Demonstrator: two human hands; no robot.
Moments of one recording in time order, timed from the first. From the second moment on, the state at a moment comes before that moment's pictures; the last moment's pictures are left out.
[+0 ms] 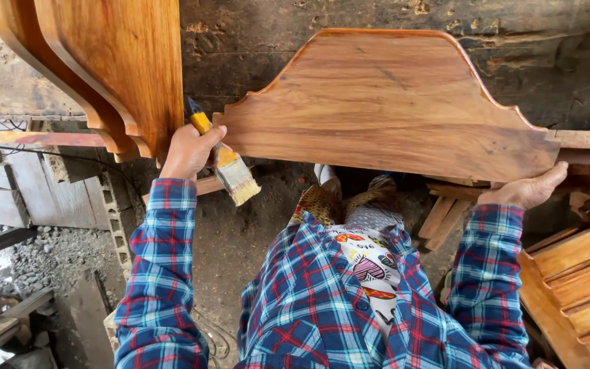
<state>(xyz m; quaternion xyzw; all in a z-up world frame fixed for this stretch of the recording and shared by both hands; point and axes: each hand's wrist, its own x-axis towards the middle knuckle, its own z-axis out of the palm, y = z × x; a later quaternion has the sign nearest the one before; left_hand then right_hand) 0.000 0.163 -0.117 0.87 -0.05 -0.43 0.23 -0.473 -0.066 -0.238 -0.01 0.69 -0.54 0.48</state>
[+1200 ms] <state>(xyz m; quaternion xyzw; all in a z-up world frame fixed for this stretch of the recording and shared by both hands) 0.005 0.164 -0.075 0.86 -0.12 -0.41 0.26 -0.573 -0.119 -0.433 -0.20 0.57 -0.73 0.33</state>
